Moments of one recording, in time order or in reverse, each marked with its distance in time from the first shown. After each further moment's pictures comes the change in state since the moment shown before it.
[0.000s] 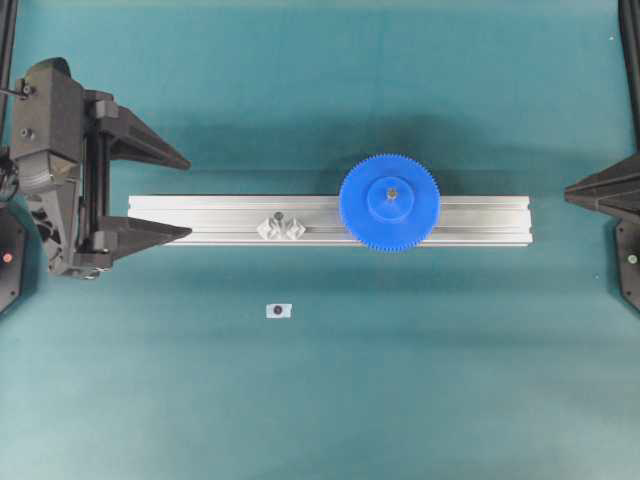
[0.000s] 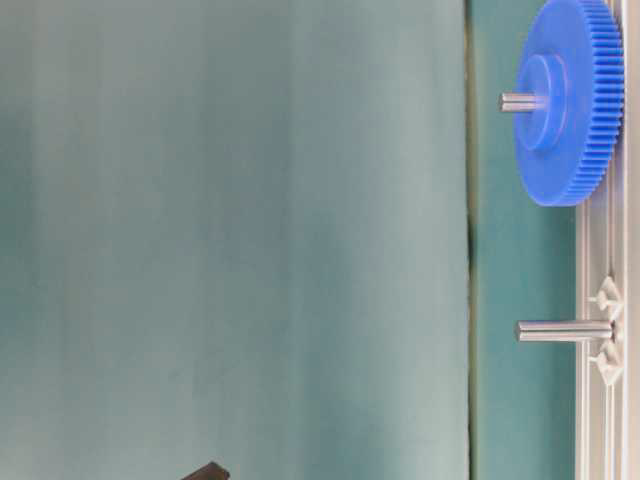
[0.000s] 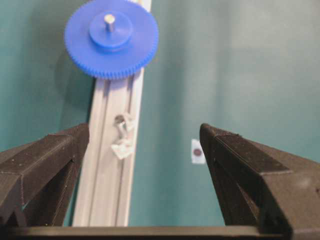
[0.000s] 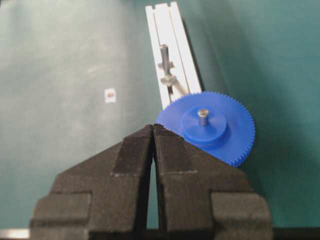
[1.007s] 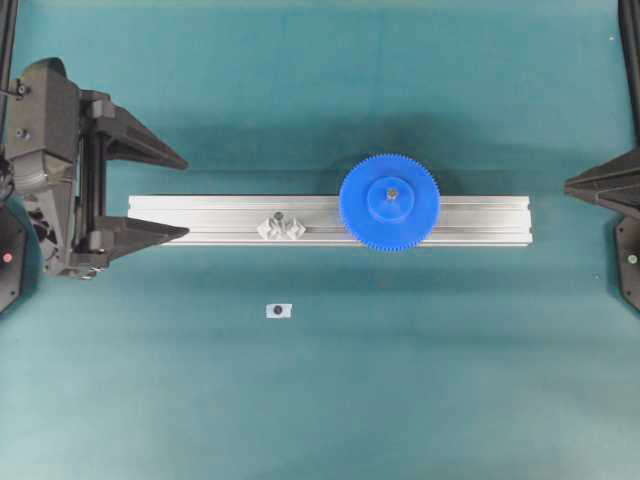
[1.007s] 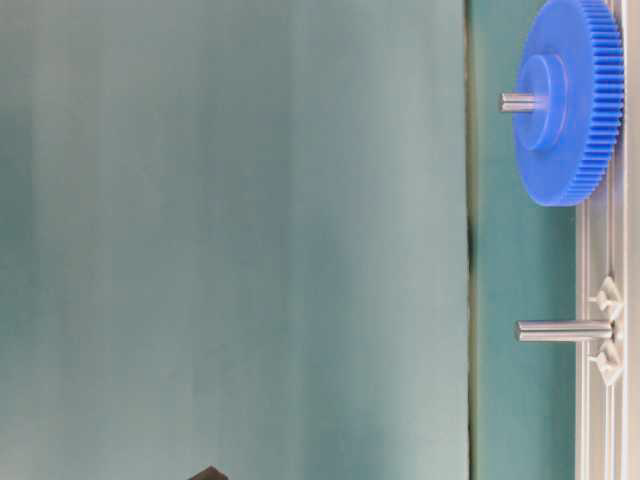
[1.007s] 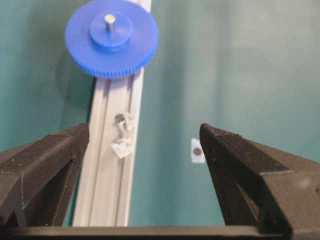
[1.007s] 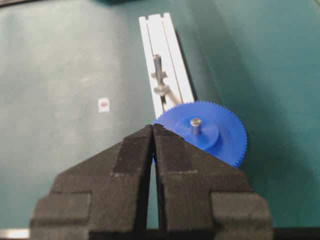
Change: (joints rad) left arm 0.000 -0.015 0.008 0.000 0.000 0.000; right arm -0.017 0.000 -0.002 -0.014 -0.025 0.000
